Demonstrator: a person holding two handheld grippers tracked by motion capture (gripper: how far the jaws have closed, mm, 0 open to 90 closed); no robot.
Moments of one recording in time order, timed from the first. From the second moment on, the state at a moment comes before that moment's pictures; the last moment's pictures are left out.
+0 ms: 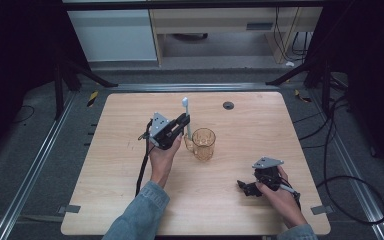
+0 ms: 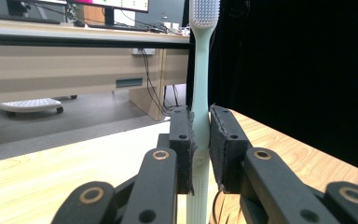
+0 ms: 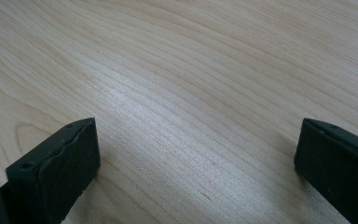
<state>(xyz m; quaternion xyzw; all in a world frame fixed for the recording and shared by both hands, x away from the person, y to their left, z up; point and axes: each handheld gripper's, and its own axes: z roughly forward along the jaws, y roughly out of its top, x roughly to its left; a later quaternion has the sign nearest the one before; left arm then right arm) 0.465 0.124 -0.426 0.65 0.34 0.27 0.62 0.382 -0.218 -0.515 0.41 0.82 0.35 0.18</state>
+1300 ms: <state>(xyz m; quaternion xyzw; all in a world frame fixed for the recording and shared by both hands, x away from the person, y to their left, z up) 0.456 0.127 -0.458 0.67 0.34 0.26 0.60 0.382 -0.218 -0.515 0.41 0.82 0.35 0.18</state>
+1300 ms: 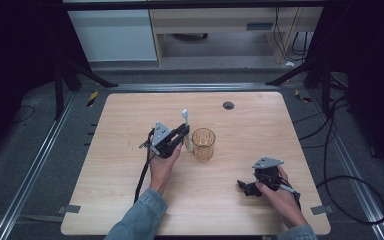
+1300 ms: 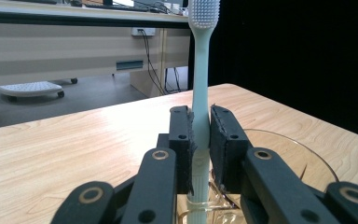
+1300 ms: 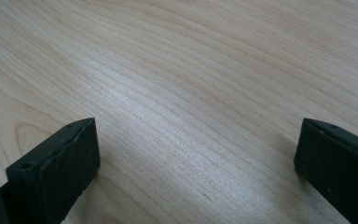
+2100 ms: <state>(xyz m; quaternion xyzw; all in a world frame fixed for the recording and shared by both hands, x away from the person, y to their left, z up) 0.451 0.128 -0.467 0.68 0.34 0.27 0.59 0.382 -0.218 -0.515 0.41 0.82 0.35 0.18</state>
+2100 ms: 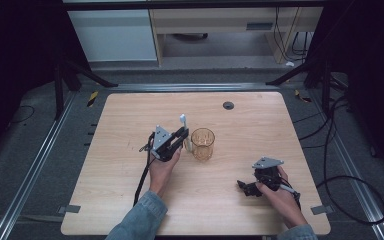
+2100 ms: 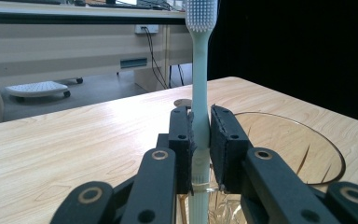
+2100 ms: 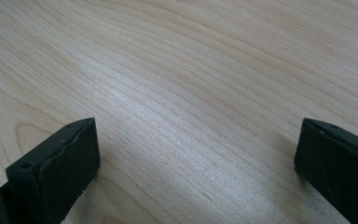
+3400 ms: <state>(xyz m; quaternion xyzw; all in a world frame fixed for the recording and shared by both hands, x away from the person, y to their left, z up) 0.449 0.140 -0.445 0.71 0.35 0.27 0.54 0.382 -0.218 -0.515 0.41 0.83 0.35 0.18</state>
